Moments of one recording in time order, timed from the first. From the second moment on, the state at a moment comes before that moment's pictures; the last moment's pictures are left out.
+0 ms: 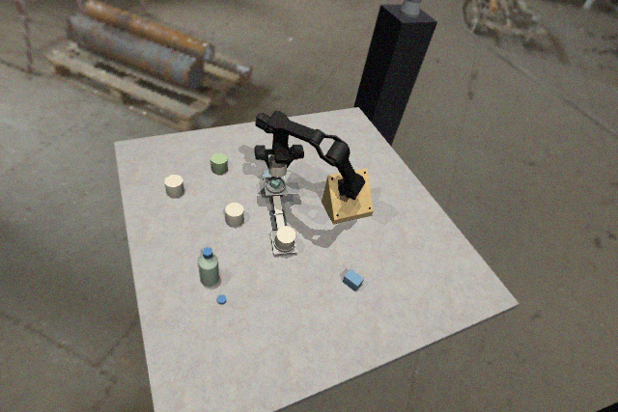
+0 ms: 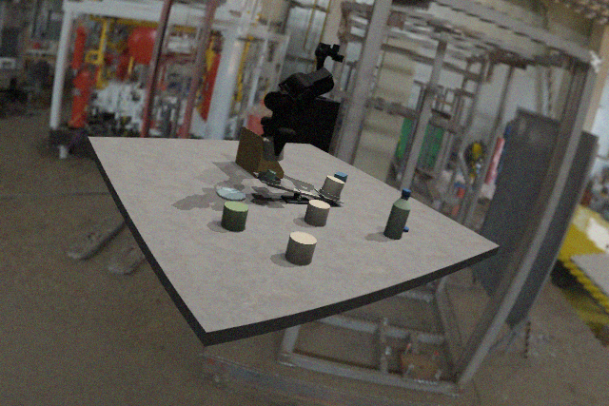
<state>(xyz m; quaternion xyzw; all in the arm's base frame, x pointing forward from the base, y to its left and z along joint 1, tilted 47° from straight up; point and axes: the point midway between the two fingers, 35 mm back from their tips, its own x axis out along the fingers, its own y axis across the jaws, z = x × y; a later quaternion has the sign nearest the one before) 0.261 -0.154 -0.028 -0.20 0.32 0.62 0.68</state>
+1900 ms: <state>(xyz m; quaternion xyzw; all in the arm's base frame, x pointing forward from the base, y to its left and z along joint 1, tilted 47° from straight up) 0.130 -0.193 -0.201 -0.20 0.33 0.62 0.69</state>
